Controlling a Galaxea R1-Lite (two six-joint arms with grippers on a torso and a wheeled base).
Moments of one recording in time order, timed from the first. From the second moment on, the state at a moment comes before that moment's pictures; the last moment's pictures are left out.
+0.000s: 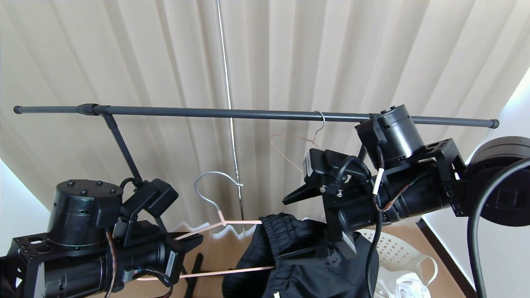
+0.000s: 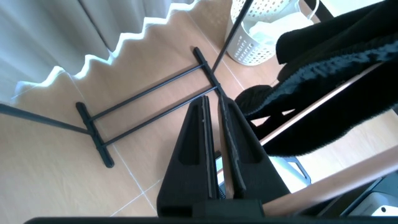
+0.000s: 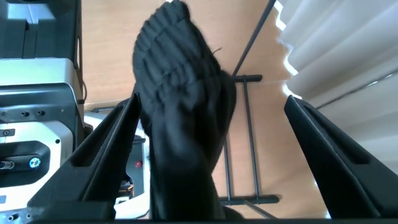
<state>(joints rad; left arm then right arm) -0.50 1.48 -0.47 -0.41 -0.13 0.00 0.69 1.76 -1.19 0.18 0.55 -0.52</state>
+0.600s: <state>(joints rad) -0.52 1.48 -0.48 -0.41 -0.13 0.00 0.69 1.79 -1.20 0.17 0.55 -0.52</state>
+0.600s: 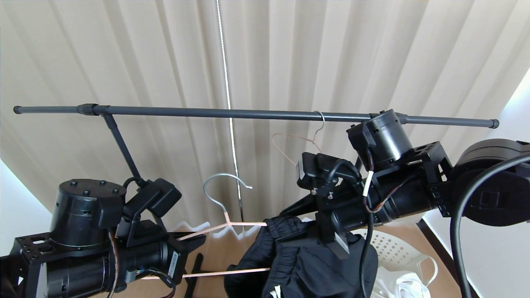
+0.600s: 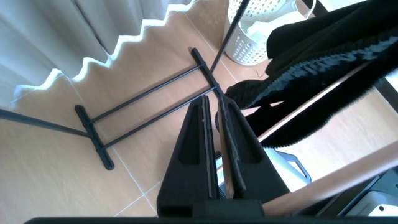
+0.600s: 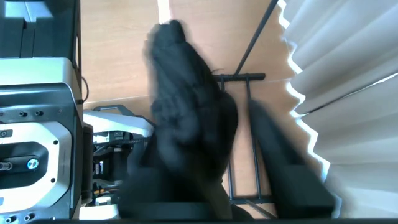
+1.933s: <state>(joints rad) -0.26 1.24 -0.40 -0.40 -0.45 -0.12 0.64 1.71 -1.13 0.17 0.53 -0.51</state>
